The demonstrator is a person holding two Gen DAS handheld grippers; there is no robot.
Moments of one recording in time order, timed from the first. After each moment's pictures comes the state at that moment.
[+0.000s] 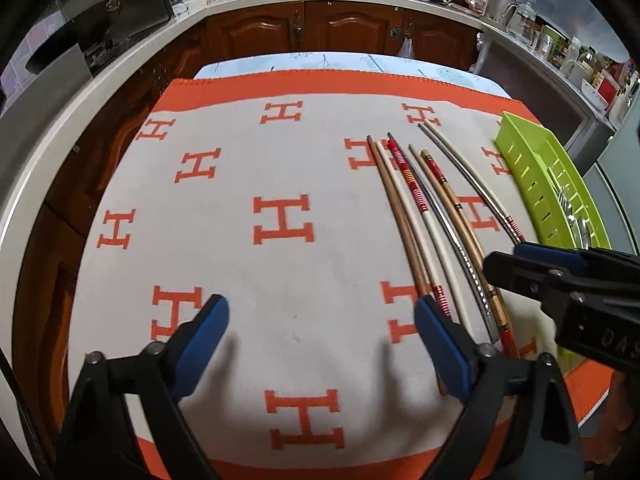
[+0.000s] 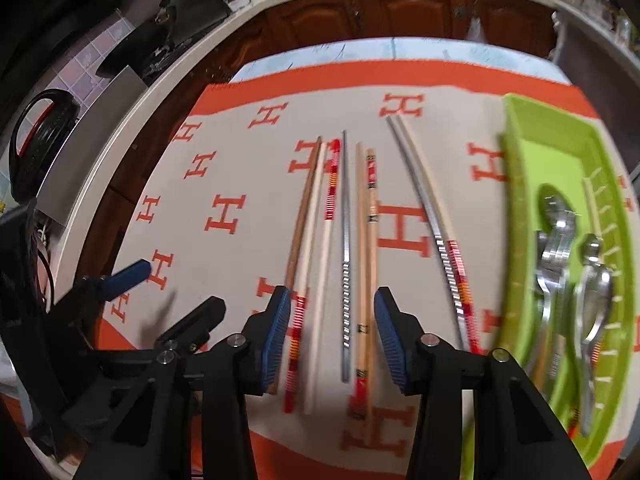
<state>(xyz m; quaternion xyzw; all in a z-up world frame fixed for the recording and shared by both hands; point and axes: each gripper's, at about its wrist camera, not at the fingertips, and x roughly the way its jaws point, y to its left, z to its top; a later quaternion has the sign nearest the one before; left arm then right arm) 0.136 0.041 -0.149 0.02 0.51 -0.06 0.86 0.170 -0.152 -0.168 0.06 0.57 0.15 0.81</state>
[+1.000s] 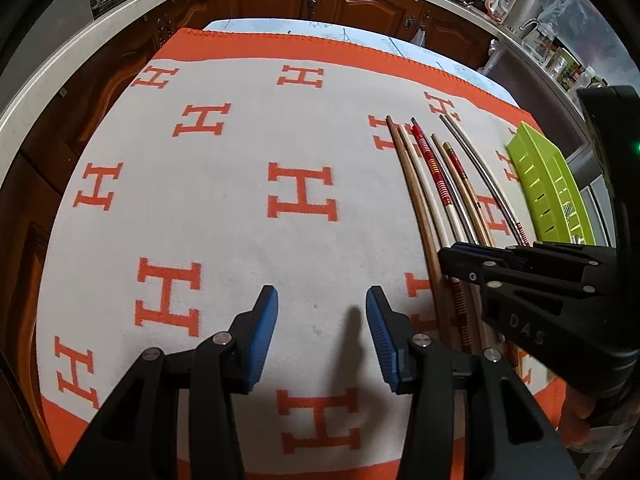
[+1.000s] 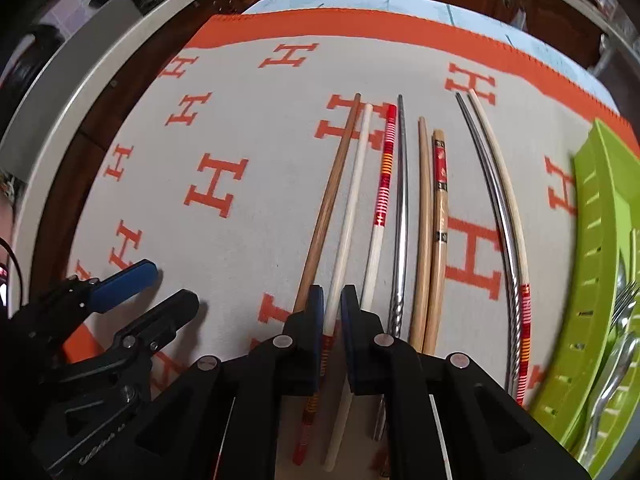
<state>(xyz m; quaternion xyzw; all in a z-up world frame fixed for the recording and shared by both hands) 0.151 0.072 -0.170 -0.05 0.55 -0.07 0.83 0.218 -0.079 -0.222 -0.05 0.62 0.15 0.77</state>
